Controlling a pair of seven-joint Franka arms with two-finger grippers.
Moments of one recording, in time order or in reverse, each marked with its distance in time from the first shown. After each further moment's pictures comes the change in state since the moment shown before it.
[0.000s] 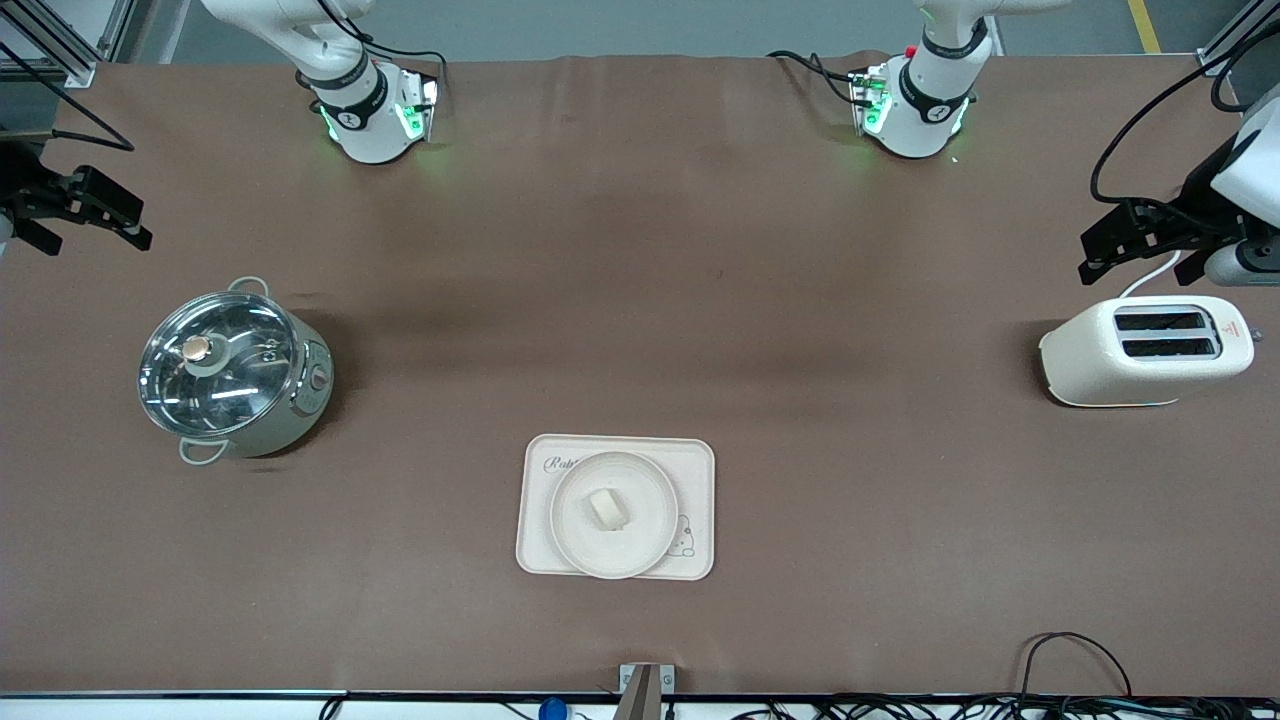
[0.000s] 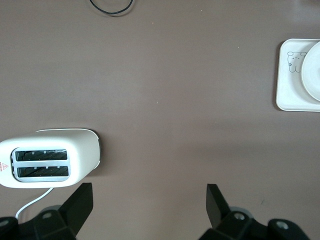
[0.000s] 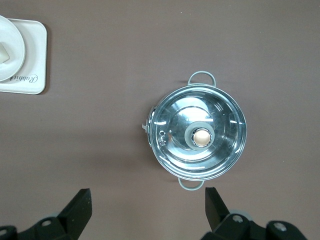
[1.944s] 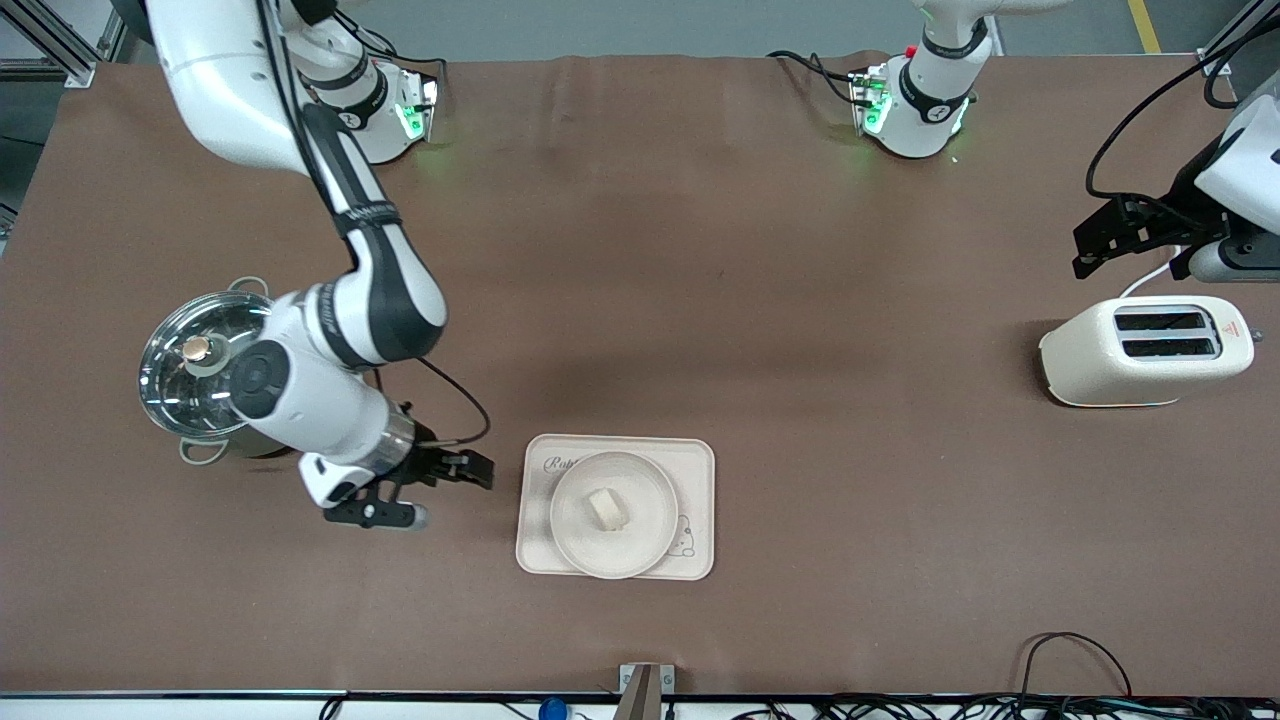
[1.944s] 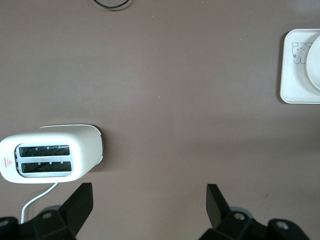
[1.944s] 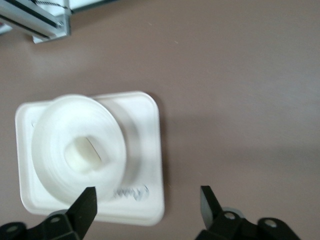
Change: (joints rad) left arm -0.003 -0.001 -0.013 0.002 0.019 -0.025 0.000; right arm 0.335 0.848 0.028 0.349 0.341 0.672 0.360
